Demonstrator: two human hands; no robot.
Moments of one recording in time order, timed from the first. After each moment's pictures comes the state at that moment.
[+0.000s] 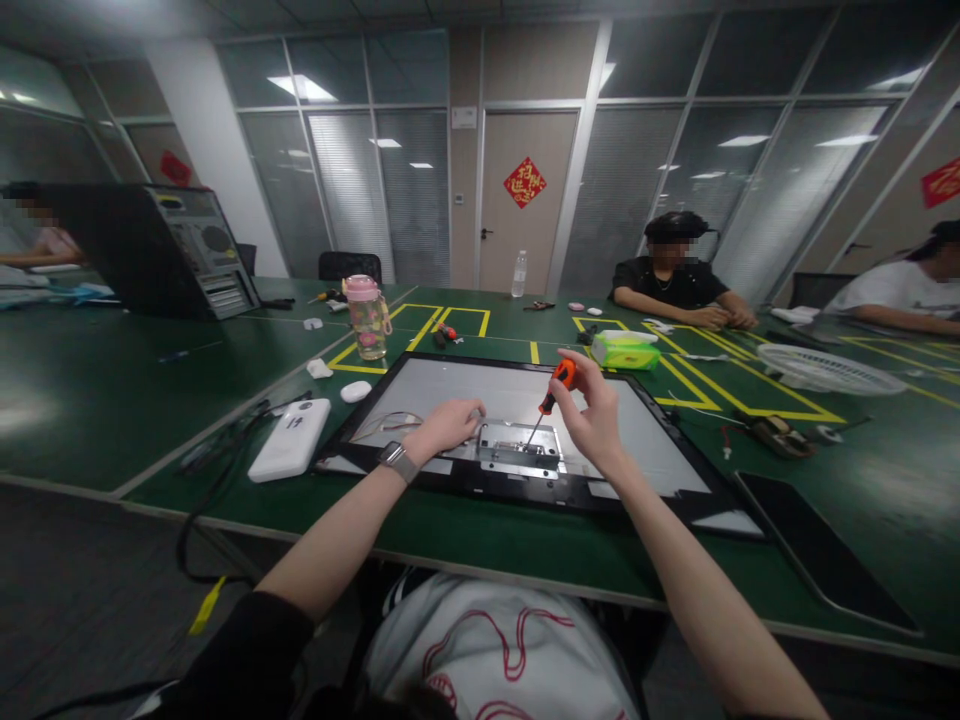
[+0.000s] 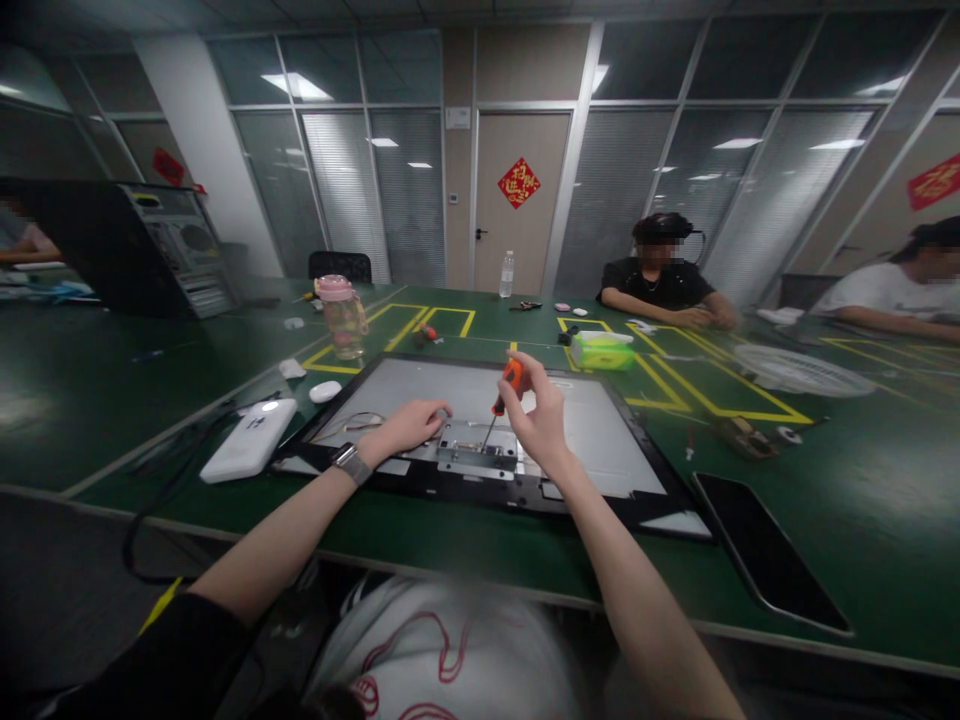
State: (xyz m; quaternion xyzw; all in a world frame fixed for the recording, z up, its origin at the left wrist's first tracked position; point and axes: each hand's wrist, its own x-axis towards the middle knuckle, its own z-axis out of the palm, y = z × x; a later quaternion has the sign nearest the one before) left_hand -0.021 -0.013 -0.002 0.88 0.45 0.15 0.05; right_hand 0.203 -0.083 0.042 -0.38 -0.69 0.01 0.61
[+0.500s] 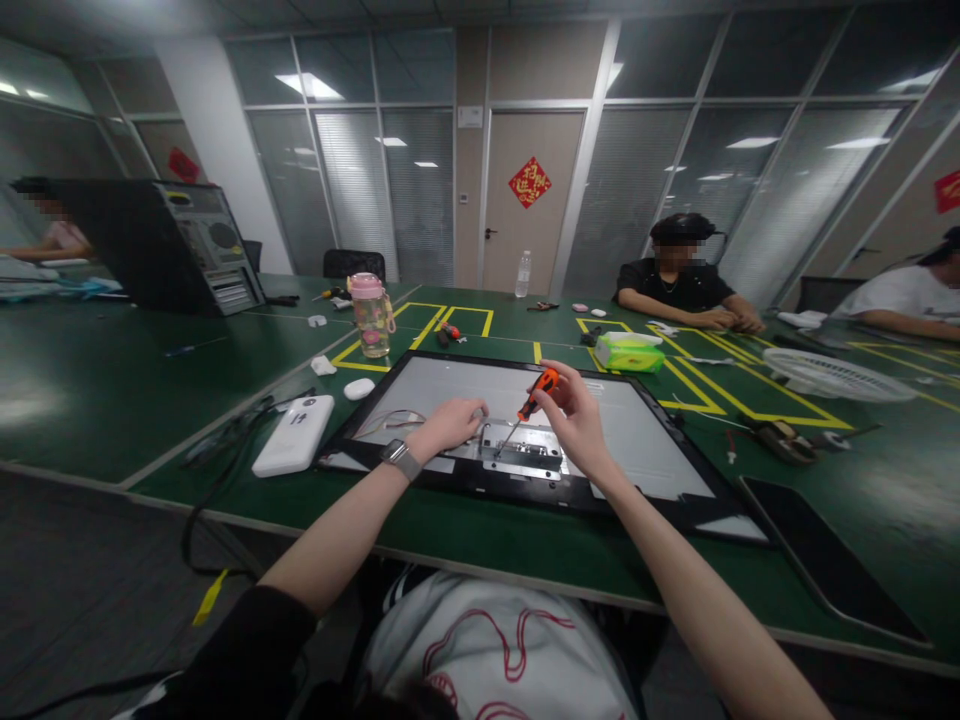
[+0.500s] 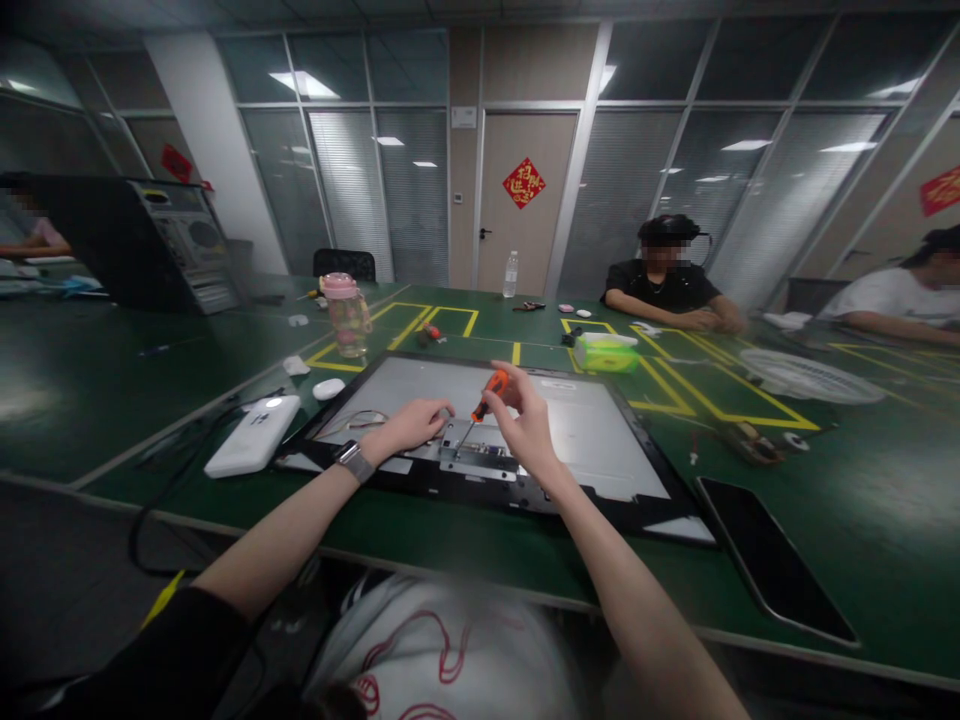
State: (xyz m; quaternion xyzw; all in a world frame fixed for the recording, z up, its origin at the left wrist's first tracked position) left_hand -0.019 -0.016 0.002 0.88 0.45 0.15 0.06; right_hand 0.186 -0.081 0.033 -0.36 -0.68 0.20 0.61
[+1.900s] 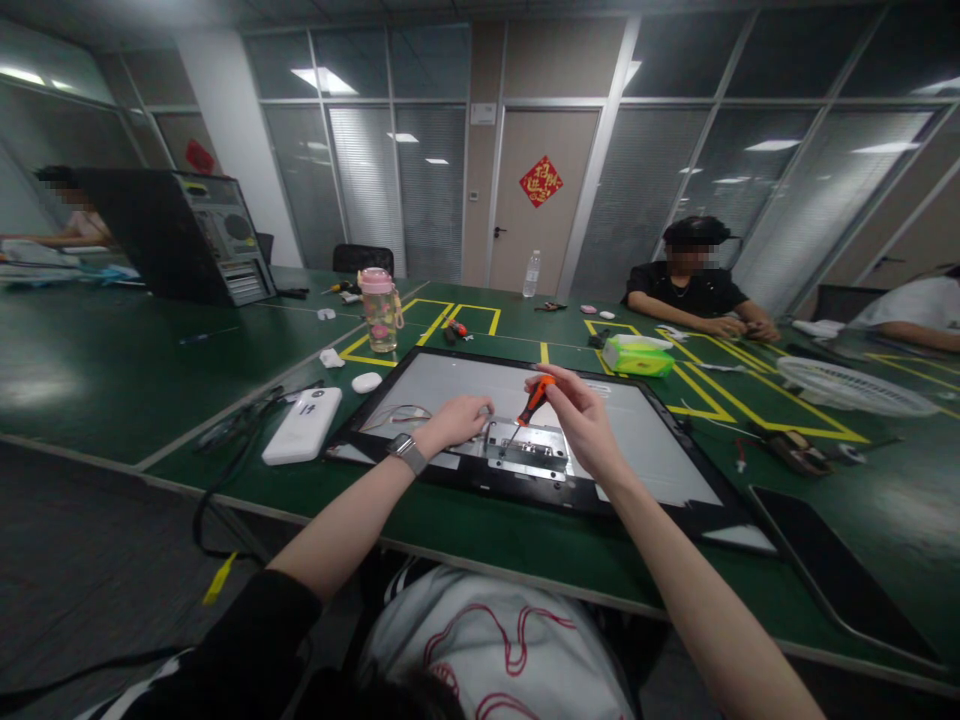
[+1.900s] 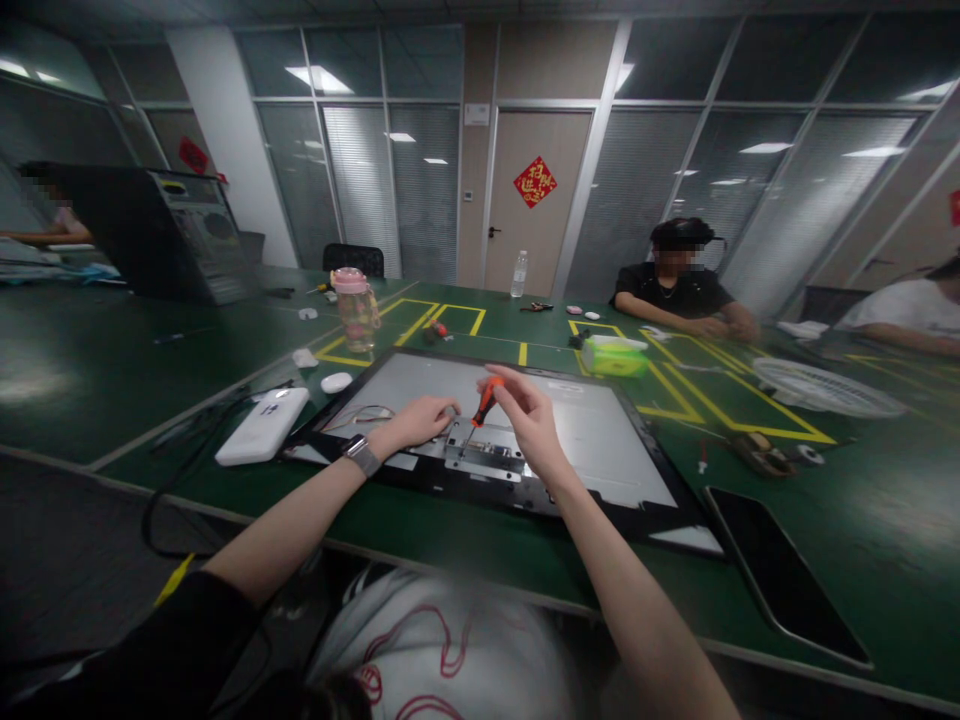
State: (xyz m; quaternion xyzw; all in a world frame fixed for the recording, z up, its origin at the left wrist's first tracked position) left_hand -0.019 -0.016 0.001 0.88 0.45 0.15 0.07; right_hand 0.184 -0.079 0.033 -0.27 -0.64 0.37 0.62
